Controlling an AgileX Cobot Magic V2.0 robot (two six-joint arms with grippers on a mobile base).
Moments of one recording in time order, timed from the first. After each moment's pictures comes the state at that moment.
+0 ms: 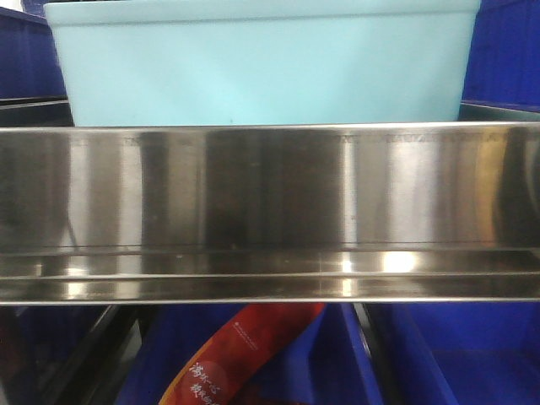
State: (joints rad) left arm -0.36 1.03 -1.18 0.01 0.56 -0.04; right arm 0.16 0.95 -1.14 0.17 0.67 -0.08
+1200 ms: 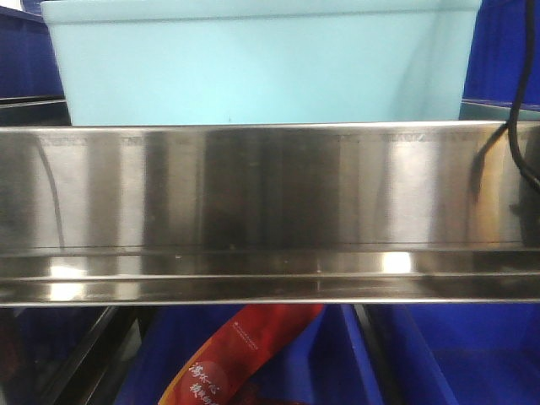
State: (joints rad) left arm -0.37 1.78 -1.84 0.25 1.09 -0.42; right arm 0.30 1.76 -1.82 -0.20 1.18 0.43
